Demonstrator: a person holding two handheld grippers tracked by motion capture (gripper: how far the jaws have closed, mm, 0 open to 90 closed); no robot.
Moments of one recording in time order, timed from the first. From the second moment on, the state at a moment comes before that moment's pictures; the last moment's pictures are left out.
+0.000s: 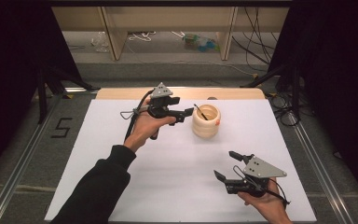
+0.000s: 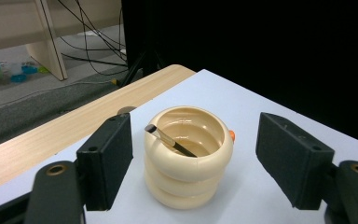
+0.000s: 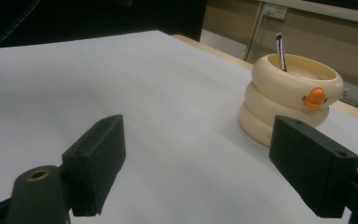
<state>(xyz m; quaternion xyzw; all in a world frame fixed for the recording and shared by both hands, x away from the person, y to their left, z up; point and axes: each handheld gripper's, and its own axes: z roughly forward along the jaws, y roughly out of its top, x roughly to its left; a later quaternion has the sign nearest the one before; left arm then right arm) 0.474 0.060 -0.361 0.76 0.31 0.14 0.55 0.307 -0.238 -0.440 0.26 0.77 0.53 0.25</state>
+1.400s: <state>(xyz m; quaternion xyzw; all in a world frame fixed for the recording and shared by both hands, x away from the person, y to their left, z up) 0.431 0.111 -0.377 0.74 0.32 0.13 0.58 0.307 -0.238 -0.440 0.26 0.77 0.53 0.25</state>
